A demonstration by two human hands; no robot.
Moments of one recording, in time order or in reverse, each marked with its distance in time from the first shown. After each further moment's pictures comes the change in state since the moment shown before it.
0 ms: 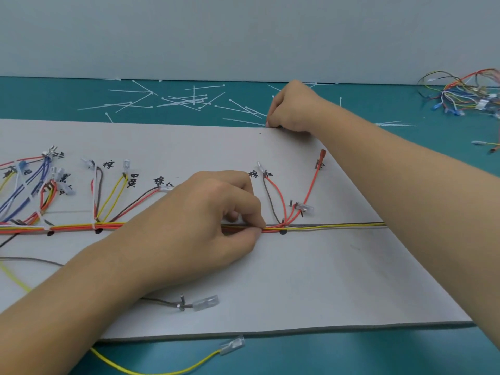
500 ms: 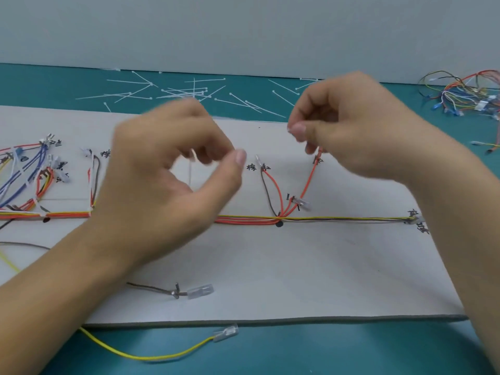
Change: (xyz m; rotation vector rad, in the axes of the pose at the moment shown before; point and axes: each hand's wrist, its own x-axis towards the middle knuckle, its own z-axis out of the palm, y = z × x) left_hand -0.004 0.012 -0.012 0.092 0.608 0.107; right_hand -0.138 0.007 -0.042 0.181 0.052 -0.307
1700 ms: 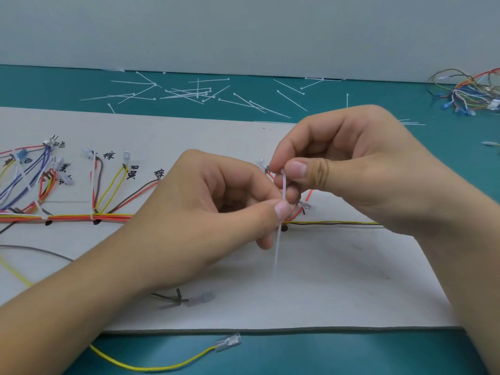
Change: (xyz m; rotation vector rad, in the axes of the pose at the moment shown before) left_hand -0.008 0.014 0.013 -0.704 -0.412 -0.397; right_hand -0.039 -0.009 0.014 0.675 -0.254 -0.135
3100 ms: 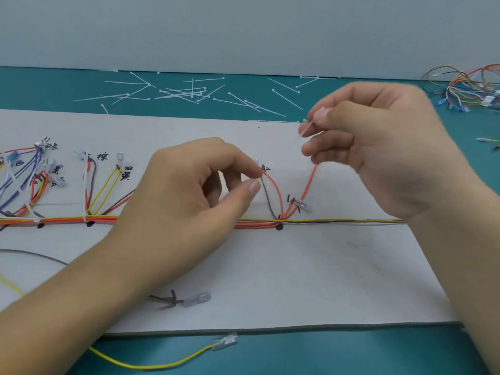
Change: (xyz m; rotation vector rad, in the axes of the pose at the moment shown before) left_hand 0.003 -0.013 -0.006 0.505 0.253 0.156; right_hand 0.006 0.001 -0.010 0.080 0.502 0.094
